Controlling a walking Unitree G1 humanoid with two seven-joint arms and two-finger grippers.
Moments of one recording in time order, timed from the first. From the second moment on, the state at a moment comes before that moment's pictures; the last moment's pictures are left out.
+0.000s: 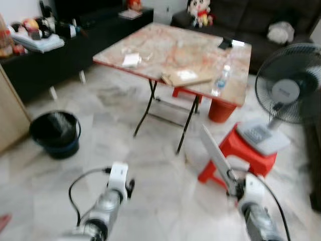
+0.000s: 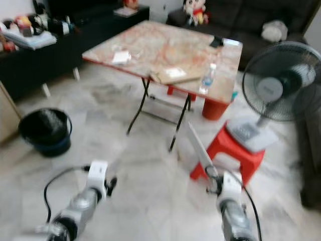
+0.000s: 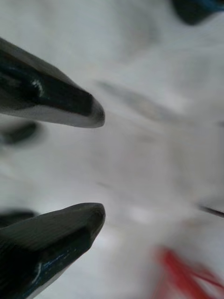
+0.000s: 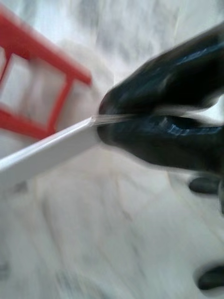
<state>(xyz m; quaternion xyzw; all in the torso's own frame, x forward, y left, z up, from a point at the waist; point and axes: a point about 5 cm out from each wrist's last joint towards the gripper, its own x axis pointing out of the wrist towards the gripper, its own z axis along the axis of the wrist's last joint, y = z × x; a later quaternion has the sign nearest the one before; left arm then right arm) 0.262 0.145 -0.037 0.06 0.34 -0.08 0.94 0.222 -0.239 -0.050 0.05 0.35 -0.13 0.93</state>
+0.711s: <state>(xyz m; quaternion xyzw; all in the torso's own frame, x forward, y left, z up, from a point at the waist) 0.202 0.159 -0.077 0.10 0.44 -0.09 0.89 0.185 -0.233 -0.074 0.04 0.43 -0.13 0.89</state>
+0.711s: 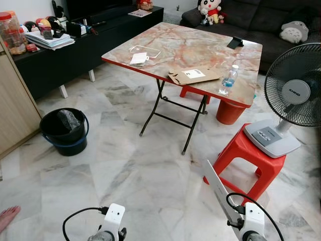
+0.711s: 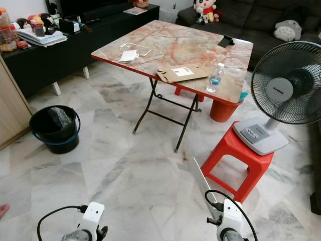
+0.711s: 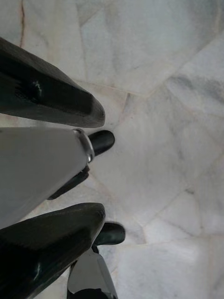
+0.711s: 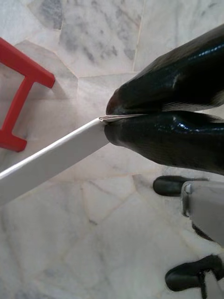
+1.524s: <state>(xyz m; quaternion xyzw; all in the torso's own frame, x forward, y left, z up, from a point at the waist) 0.205 0.152 -0.076 0.09 0.44 -0.08 0.89 0.167 -0.236 -0.083 0.02 0.48 -0.14 0.87</state>
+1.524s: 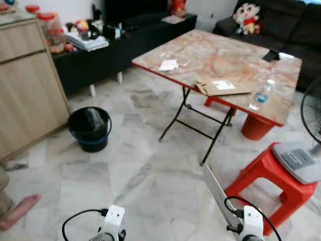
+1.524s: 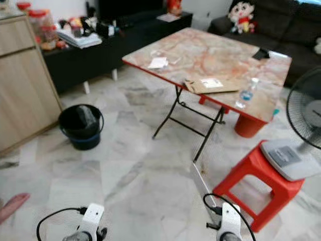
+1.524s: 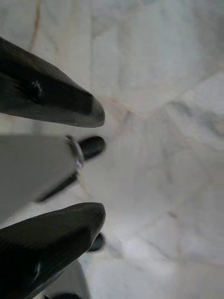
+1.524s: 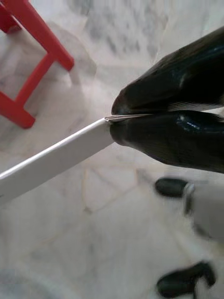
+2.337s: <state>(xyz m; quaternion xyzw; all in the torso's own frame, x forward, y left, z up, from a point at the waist) 0.198 0.166 -0.079 0.10 0.45 -0.07 0.88 0.187 -0.224 -0.077 0.03 0.45 -0.12 0.88</state>
